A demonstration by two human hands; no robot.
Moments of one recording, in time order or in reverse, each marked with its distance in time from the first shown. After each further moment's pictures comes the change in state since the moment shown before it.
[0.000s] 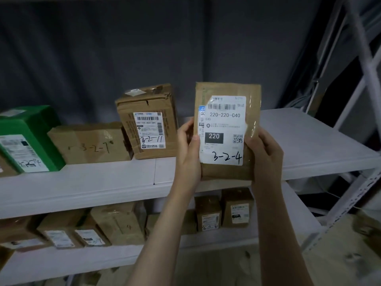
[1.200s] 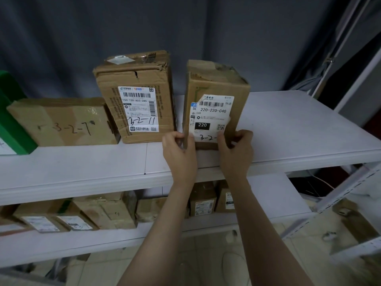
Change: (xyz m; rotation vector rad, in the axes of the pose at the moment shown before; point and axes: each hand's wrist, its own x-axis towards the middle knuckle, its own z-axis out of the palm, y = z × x) left_hand 0.028 -0.114 -0.006 0.373 0.429 0.003; right_hand 0.028 0.113 0.028 -0.678 0.177 0.012
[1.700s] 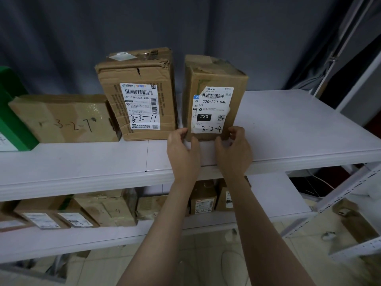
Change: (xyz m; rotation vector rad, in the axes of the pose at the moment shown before) left_hand -0.002 0.000 0.001 0.044 -0.086 -0.004; right_hand 0.001 0.004 0.008 -0.263 -0.049 -0.028
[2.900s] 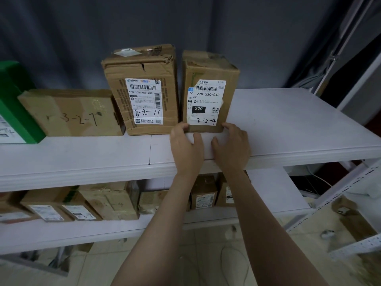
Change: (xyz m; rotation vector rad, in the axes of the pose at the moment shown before) left_hand -0.003 0.003 -0.002 0.060 -0.040 0.003; right_hand -0.005 0.002 0.001 -0.154 -0.017 -0.181
